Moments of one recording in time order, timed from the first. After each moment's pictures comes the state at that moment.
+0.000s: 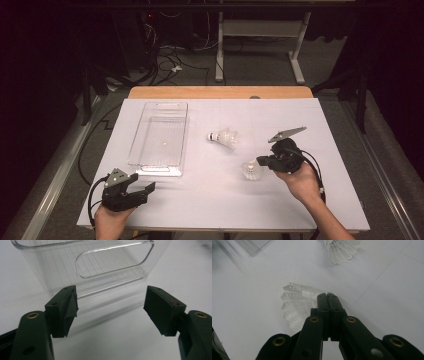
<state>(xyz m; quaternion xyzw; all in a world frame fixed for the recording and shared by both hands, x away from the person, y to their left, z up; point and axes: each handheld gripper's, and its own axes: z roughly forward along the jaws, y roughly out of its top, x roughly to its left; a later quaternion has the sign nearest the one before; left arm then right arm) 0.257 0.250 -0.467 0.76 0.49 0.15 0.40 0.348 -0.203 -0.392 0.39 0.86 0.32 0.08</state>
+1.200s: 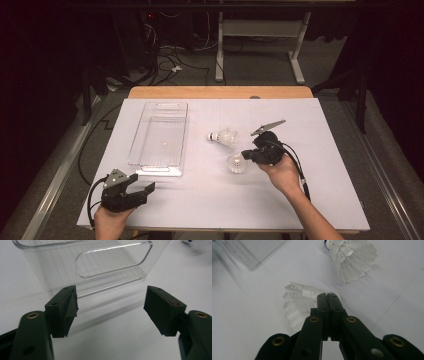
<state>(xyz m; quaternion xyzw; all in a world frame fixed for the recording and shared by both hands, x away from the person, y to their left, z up) 0.256 0.250 -0.467 0.76 0.49 0.15 0.40 0.375 -0.167 -0.403 0.39 0.86 0.32 0.07</state>
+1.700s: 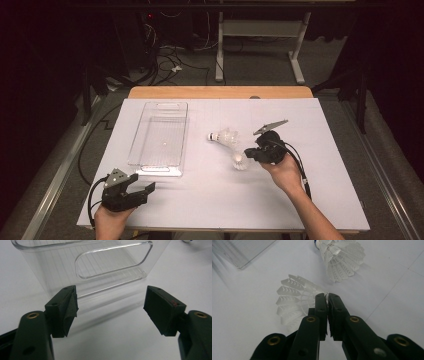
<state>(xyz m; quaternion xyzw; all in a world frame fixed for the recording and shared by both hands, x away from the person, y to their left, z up) 0.255 0.250 -0.467 0.76 0.49 0.15 0.40 0.380 -0.175 -0.406 0.39 0.86 0.32 0.09</state>
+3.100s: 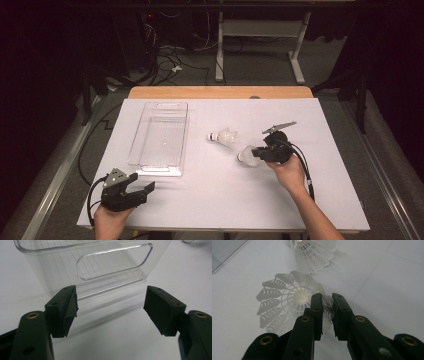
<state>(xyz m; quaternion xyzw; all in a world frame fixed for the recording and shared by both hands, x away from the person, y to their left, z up) 0.256 0.251 -0.466 0.76 0.49 0.15 0.41 0.392 -0.199 -0.427 0.44 0.84 0.31 0.09</state>
